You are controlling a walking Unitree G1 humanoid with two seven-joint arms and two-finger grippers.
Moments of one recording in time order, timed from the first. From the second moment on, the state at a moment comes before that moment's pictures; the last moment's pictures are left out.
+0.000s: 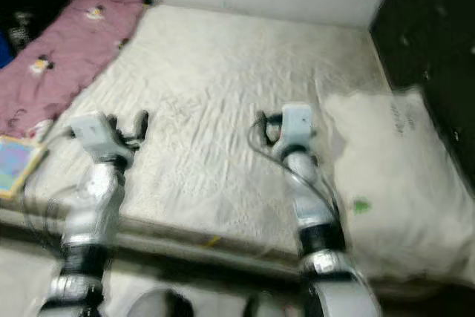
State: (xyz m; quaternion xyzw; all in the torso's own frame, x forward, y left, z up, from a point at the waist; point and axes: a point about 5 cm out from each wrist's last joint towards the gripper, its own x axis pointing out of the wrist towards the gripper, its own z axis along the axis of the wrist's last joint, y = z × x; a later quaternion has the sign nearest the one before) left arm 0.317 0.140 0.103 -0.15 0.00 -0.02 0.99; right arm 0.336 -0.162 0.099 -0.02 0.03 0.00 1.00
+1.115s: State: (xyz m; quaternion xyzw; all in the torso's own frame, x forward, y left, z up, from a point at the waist) left arm 0.315 0.151 0.106 -0.15 -0.01 -0.01 0.99; right arm 0.337 -0.152 0.099 -0.01 0.04 0.03 1.00
